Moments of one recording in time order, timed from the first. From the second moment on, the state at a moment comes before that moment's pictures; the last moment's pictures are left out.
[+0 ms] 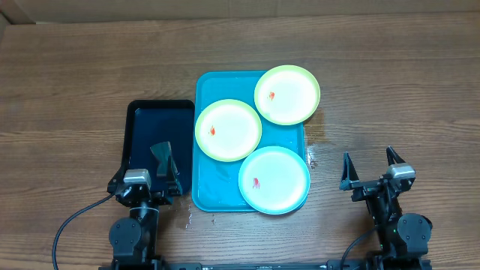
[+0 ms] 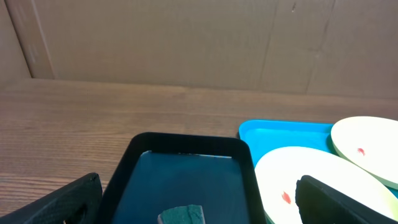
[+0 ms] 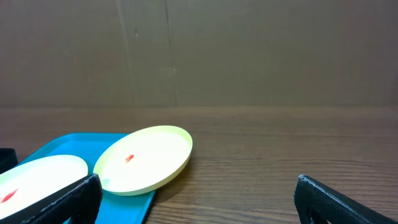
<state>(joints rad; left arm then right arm) 0.02 0.00 0.01 -0.08 -0.02 -0.07 0.03 0.01 0.02 -0.03 -0.12 0.07</state>
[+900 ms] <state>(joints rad) 0.02 0.00 0.01 -0.08 -0.02 -0.07 0.03 0.01 0.02 -0.03 -0.12 0.07</state>
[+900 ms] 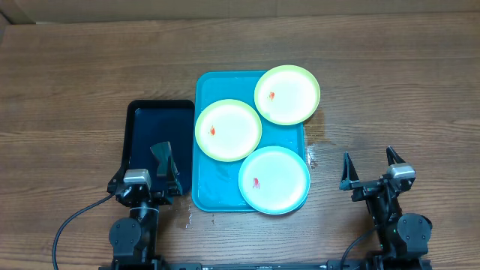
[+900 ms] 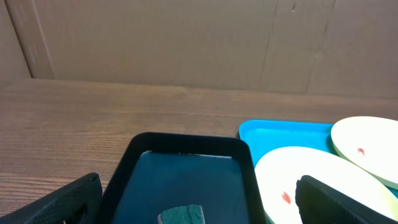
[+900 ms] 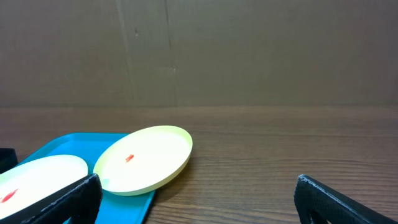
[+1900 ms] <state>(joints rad) 0.02 0.07 0.16 -0.18 0.10 -0.17 0.03 0.01 0.02 -0.03 -0.12 0.07</state>
